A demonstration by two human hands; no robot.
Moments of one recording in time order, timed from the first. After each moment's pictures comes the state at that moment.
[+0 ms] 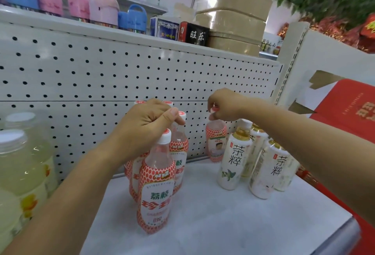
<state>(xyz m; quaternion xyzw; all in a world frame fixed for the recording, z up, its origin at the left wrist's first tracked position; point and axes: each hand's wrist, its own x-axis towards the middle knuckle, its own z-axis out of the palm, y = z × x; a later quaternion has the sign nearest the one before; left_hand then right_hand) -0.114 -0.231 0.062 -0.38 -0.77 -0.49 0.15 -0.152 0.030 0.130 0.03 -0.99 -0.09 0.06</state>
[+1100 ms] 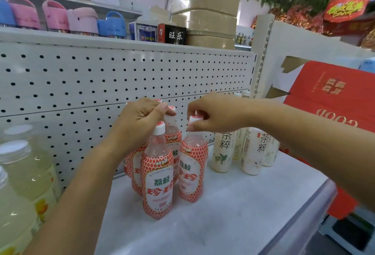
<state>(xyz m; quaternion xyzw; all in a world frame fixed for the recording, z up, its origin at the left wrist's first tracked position) -0.115 -0.234 0.062 -0.39 -0.76 -0.51 0.15 -0.029 -0.030 0.133 0.11 -0.99 -0.04 0.06</state>
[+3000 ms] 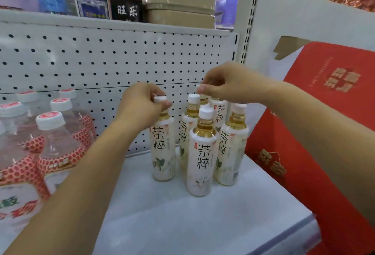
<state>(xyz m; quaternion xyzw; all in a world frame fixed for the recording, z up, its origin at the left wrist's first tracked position) -0.124 0.008 0.069 -0.16 -0.88 -0.42 0.17 -0.078 0.234 0.135 0.12 -0.97 0.14 0.15</state>
